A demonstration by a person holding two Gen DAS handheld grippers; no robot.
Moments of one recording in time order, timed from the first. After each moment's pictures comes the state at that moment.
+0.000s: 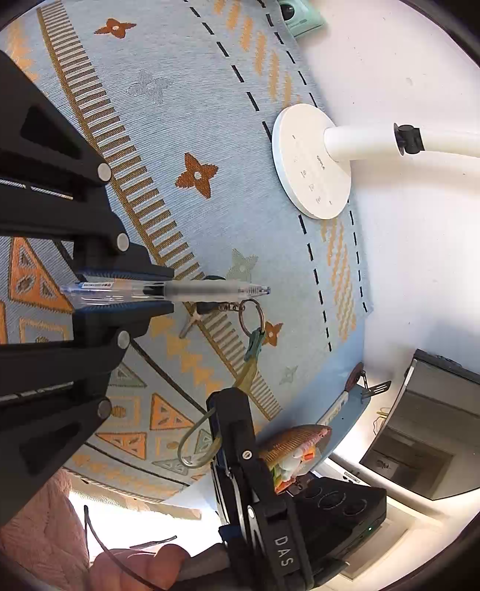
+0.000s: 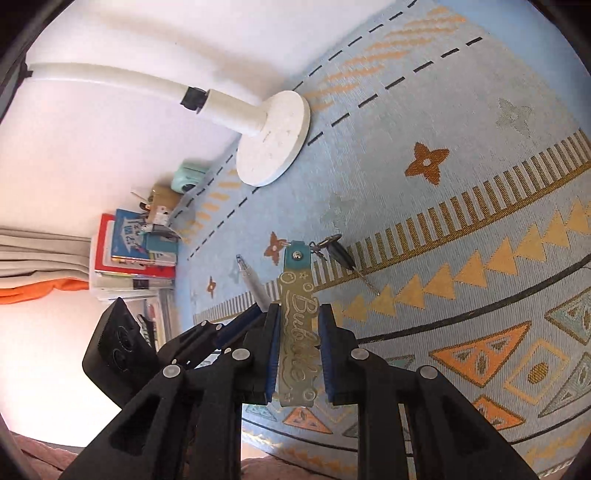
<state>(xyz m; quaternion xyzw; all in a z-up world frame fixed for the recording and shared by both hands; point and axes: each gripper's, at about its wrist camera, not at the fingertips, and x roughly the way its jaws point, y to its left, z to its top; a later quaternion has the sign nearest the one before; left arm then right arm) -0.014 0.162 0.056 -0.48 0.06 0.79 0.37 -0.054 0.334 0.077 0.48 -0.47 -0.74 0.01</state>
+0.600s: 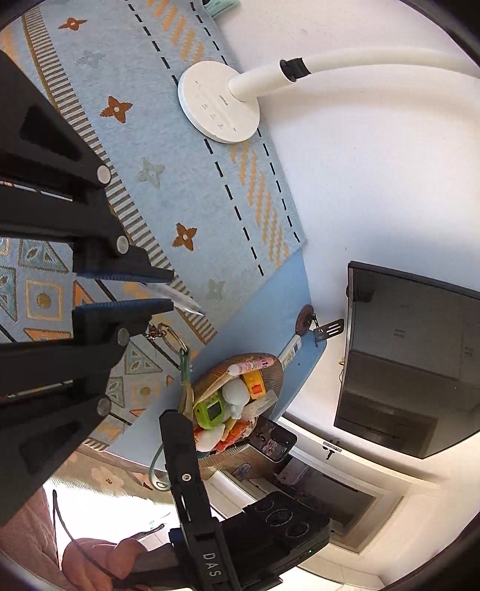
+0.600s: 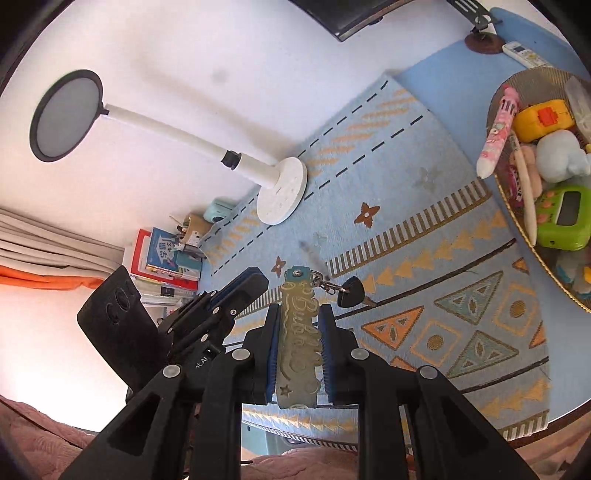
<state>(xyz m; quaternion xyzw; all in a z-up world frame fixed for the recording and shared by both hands) 0.028 0.269 0.137 -0.40 0.07 0.81 0.41 0.060 0.413 0.148 0.41 -0.46 -0.79 0.01</state>
